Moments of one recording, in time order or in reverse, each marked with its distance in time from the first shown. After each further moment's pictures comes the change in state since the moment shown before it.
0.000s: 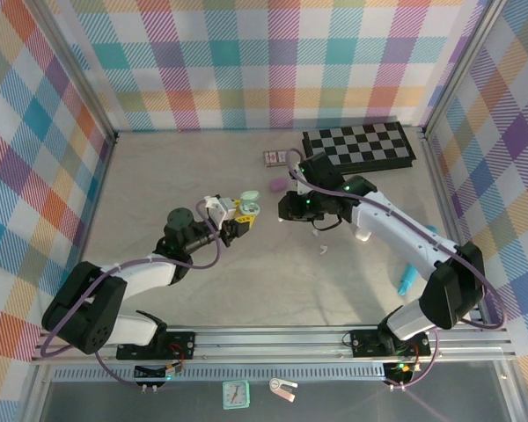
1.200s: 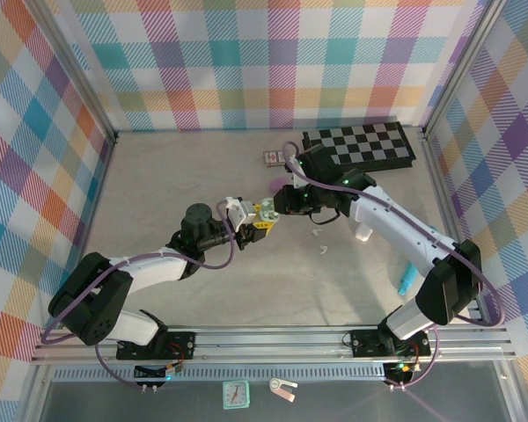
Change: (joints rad) left arm -0.122 0.055 0.100 -0.095 0.029 0.043; right arm 0.000 0.039 0.077 -0.013 -0.033 -0.044
